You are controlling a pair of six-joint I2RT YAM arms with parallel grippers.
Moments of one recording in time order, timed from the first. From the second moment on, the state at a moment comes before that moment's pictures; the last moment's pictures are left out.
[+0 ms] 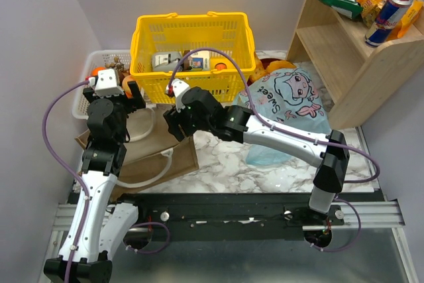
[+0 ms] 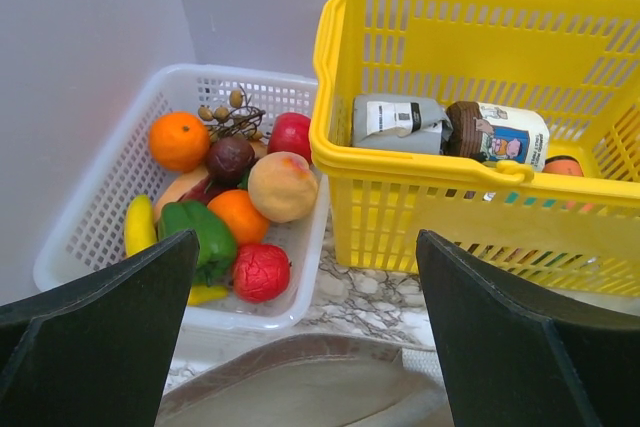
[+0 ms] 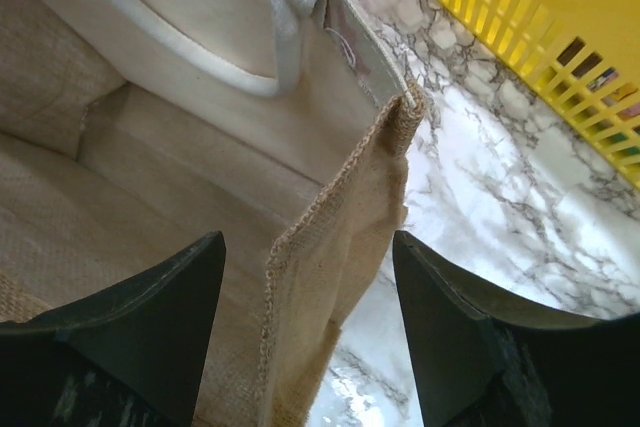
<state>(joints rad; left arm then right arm) -0.11 0.74 0.87 -0.16 -0.26 -0.07 1.12 1.78 1.68 -0.41 0.12 0.16</state>
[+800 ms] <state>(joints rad) -0.11 0.81 0.99 -0.19 -0.16 -0.09 0.90 1.56 1.40 -0.61 0.55 0.26</state>
